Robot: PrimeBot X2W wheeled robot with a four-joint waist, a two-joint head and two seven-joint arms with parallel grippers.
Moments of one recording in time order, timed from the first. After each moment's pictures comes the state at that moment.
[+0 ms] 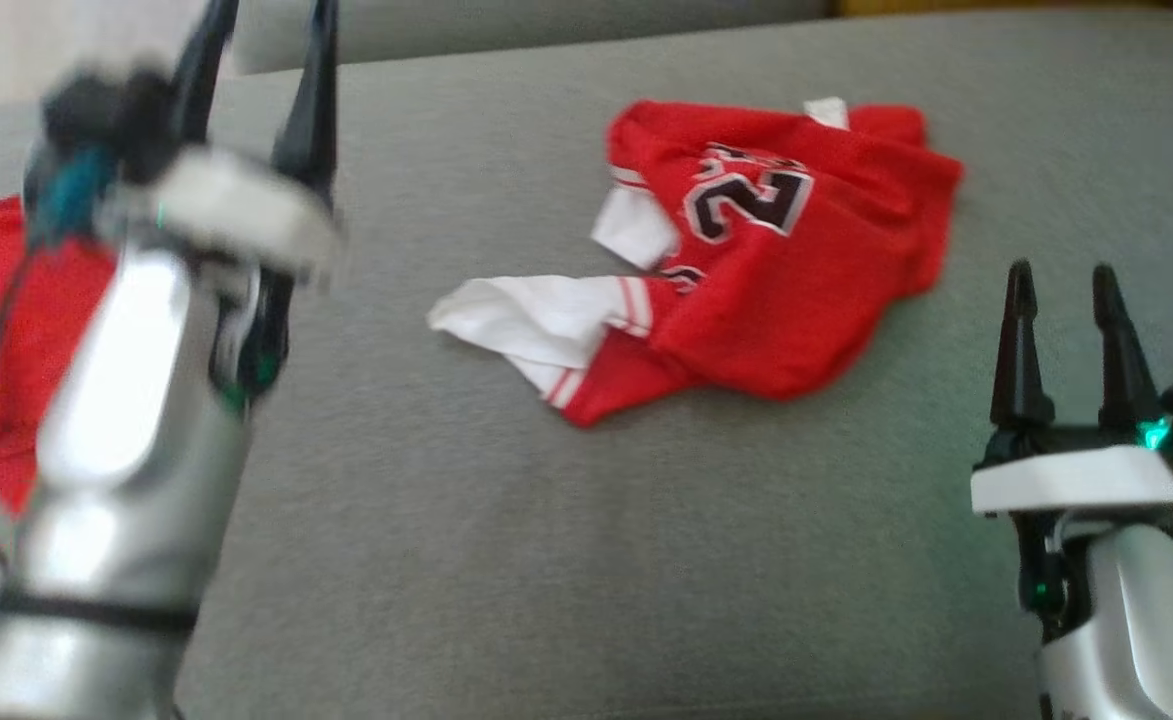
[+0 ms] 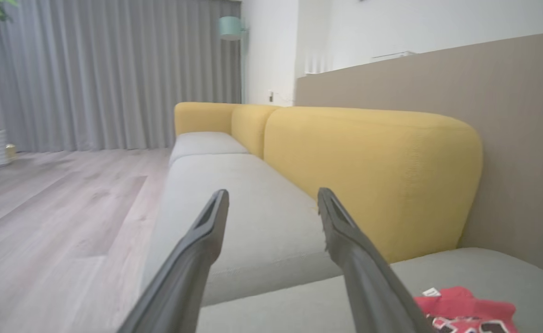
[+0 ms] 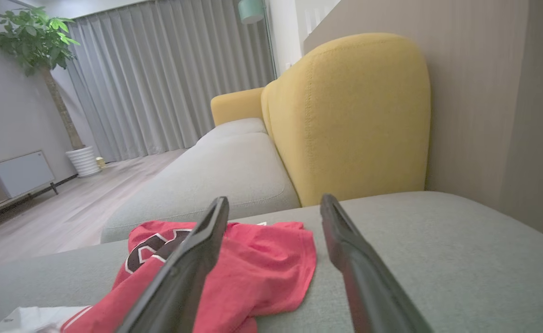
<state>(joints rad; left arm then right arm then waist) -0.76 0.21 -0.38 0.50 -0.41 -0.01 -0.26 -0.21 -0.05 -0.08 0.23 0.19 0.13 -0.26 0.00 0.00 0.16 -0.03</state>
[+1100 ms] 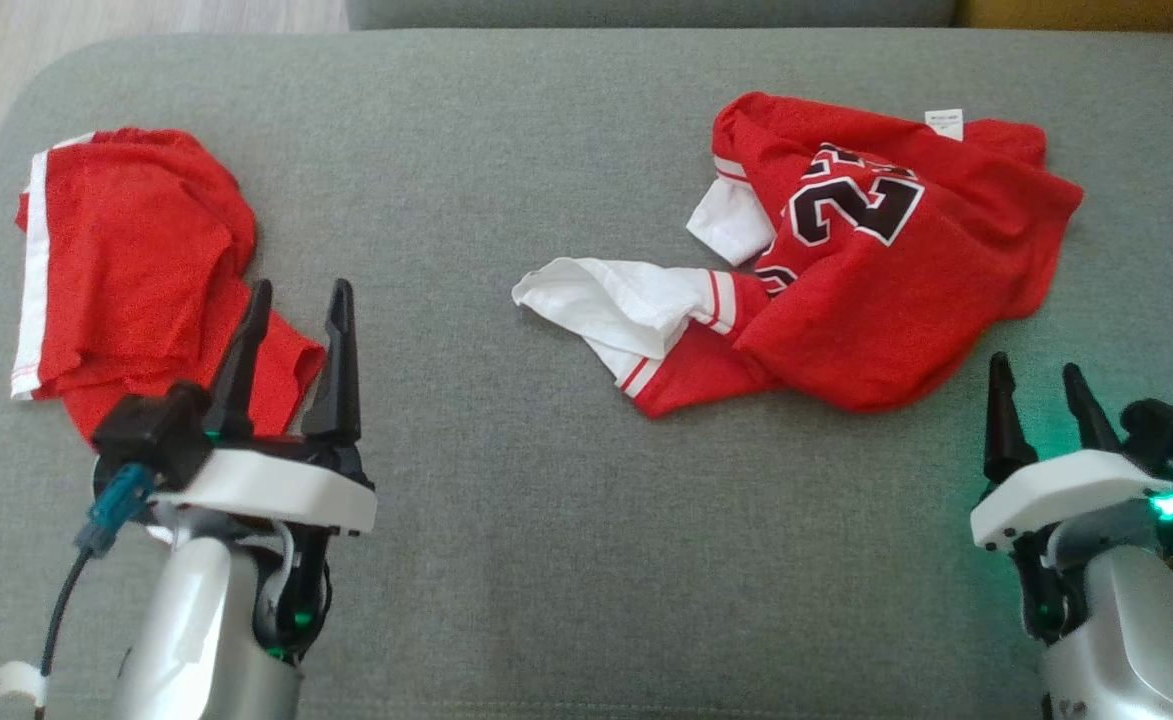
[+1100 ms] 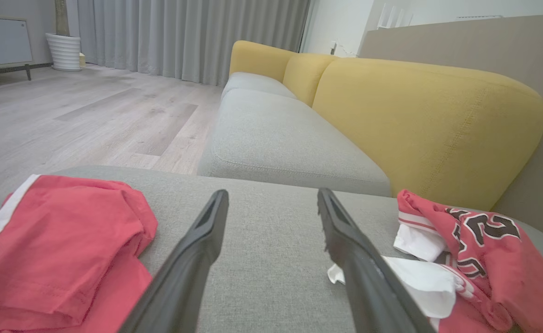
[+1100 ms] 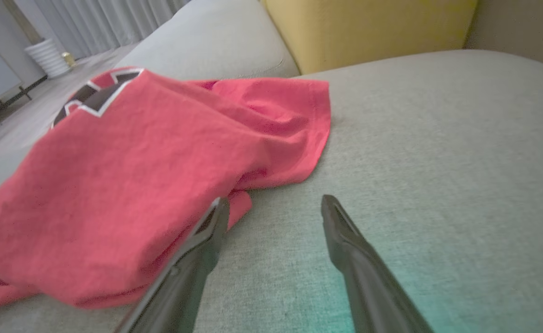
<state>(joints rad) -0.22 0.06 -0.13 0.22 -0.27 -0.08 -0.26 -0.27 -0.04 -0.18 0.54 0.15 0.13 -0.09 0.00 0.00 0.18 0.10</state>
